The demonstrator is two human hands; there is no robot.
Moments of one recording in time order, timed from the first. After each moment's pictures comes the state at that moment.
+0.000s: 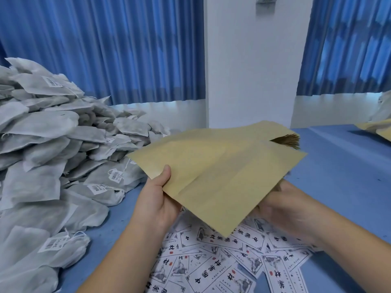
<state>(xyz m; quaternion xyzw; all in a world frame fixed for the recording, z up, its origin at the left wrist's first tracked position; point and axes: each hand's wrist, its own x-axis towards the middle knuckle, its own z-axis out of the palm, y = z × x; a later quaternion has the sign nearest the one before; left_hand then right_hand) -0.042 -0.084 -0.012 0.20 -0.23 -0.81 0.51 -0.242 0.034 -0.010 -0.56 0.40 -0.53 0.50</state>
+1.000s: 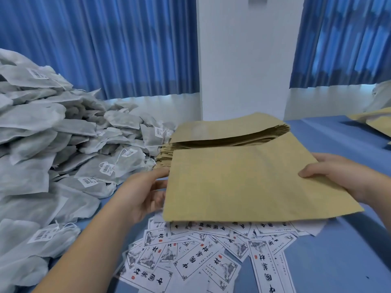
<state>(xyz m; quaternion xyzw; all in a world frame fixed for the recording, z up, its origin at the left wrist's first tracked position) -0.020 -0.092 -0.008 0.42 -0.49 -0.68 0.34 -0.365 0.069 0.012 -0.37 0.72 -0.46 0.36</state>
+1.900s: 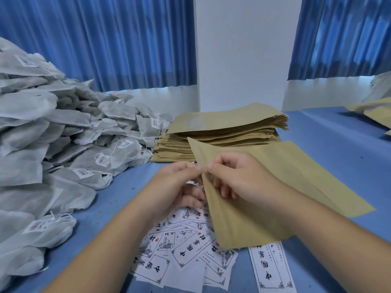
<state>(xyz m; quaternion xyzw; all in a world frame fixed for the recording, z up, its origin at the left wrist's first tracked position) -0.051 -0.051 -0.011 0.26 -0.60 -0.70 0.28 -0.206 0.022 -0.001 -0.58 0.59 -0.50 0.26</state>
